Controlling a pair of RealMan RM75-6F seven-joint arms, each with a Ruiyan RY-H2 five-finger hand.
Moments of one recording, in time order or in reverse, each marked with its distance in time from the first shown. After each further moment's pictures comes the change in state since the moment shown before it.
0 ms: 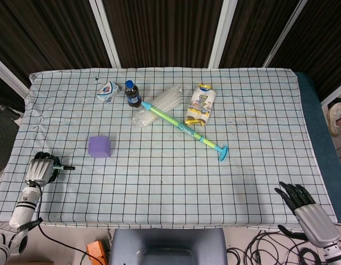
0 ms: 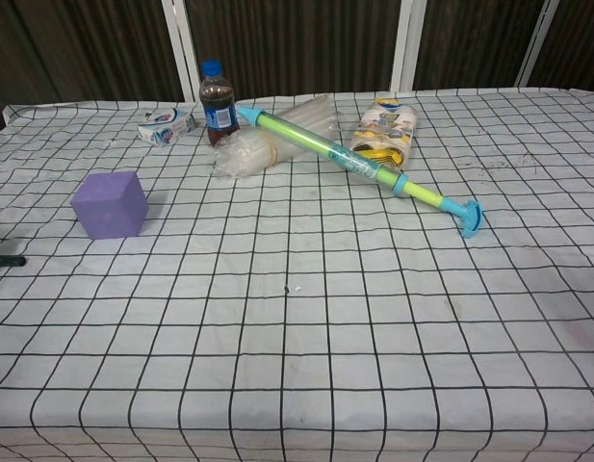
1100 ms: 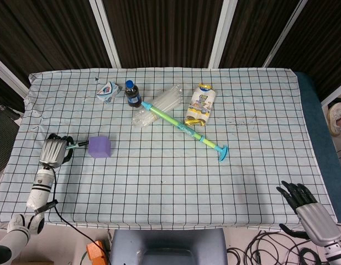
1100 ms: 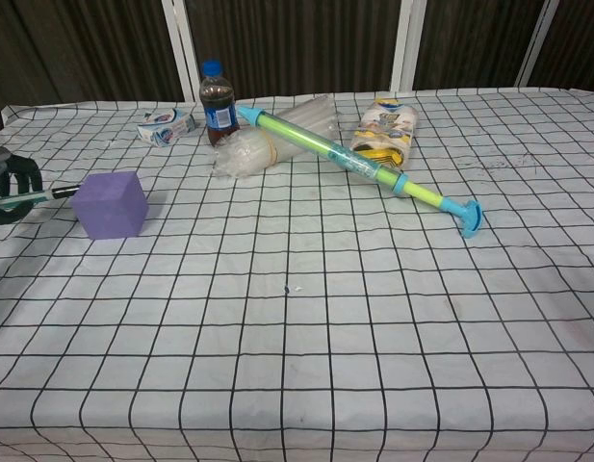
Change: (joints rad) left arm -0.144 -0.139 -0.069 0.196 0.036 0.081 -0.080; right arm 0.004 0.005 0.006 0.000 0.023 -0.022 0.005
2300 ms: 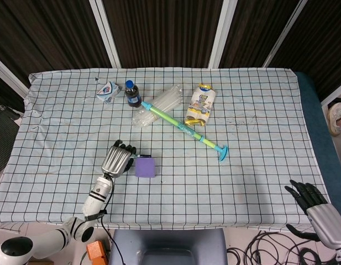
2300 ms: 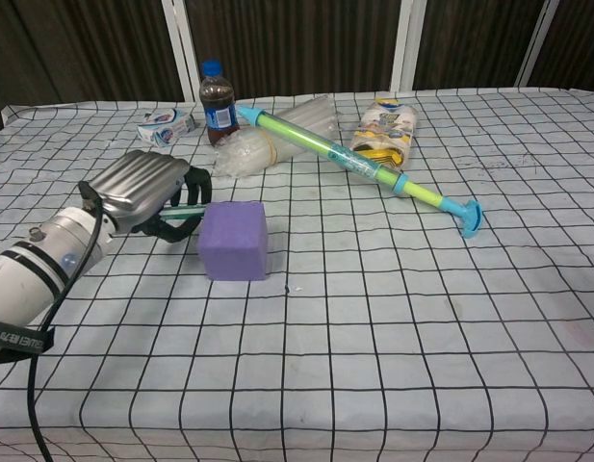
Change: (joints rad) left arm -0.116 -0.107 -0.040 -0.484 -0.010 0.106 0.482; right arm -0.019 0.035 -0.007 0.044 -0.036 0.078 0.120
